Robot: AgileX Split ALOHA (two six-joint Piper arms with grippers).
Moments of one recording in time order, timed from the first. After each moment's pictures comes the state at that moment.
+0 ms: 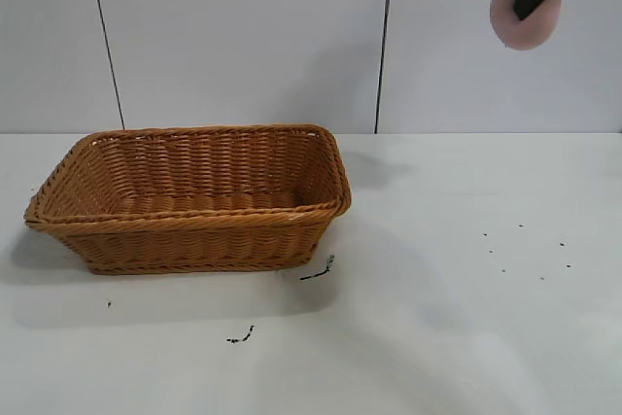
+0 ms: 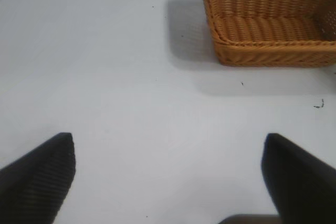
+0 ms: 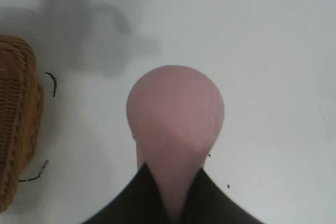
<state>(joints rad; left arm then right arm) -0.01 0.00 -0.50 -0.01 1.06 -0.03 0.31 2.05 -2.07 0.06 1.14 -0.08</state>
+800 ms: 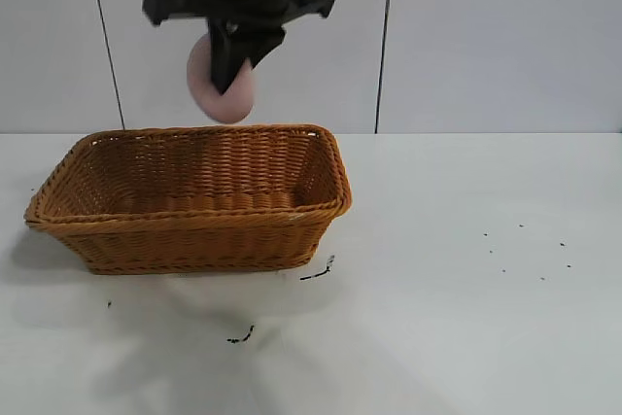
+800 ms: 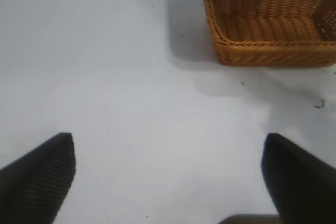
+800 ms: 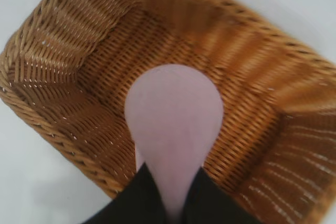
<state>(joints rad) -0.01 0.00 -0.50 -0.01 1.06 -0.03 0.66 2.42 -2.14 0.07 0.95 -0.08</state>
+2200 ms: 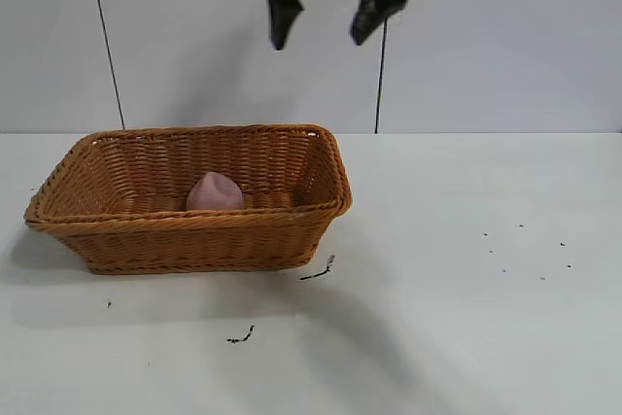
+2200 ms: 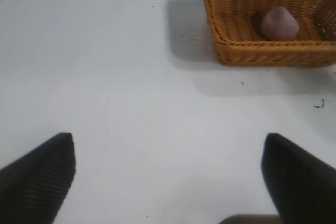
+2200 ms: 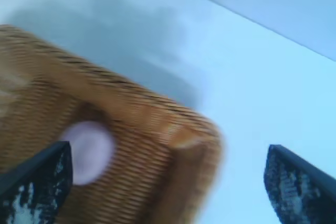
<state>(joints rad) -0.01 0.00 -0.50 -0.01 1.06 -0.03 0.10 2.34 -2.38 0.01 1.21 -0.03</state>
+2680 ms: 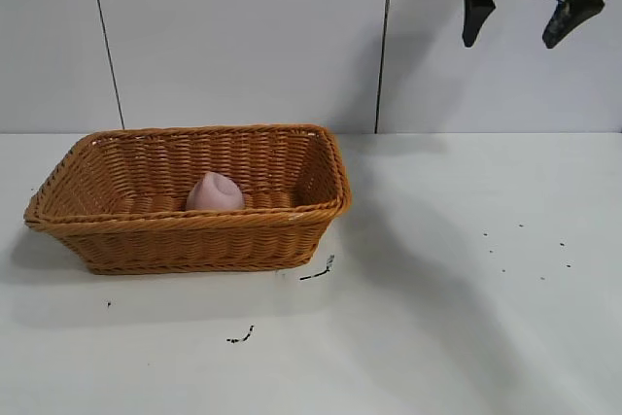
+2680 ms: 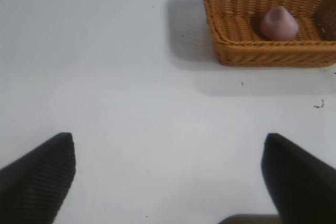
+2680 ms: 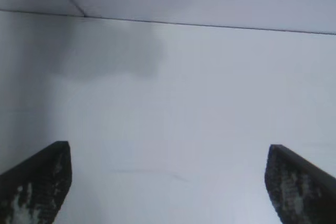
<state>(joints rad) -0.01 0.00 -0.50 -0.01 1.06 -0.03 0.01 2.24 -2.29 0.03 1.21 -0.03</state>
